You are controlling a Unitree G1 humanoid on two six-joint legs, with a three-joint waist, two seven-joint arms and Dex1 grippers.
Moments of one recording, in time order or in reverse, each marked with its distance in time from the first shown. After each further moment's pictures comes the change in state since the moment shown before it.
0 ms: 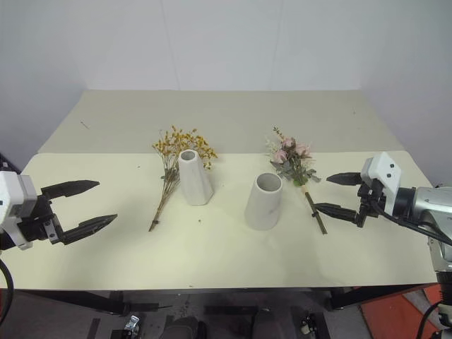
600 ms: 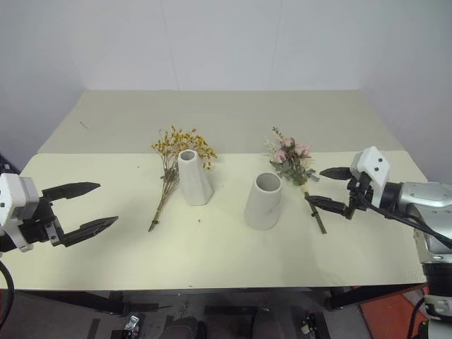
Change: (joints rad) left arm 0.012 0.002 0.001 -0.012 -0.004 0.003 0.002; right arm -0.119 0.062 0.079 0.039 -0.043 0.059 -0.099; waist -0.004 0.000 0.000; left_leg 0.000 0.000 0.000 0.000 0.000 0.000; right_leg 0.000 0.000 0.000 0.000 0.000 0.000
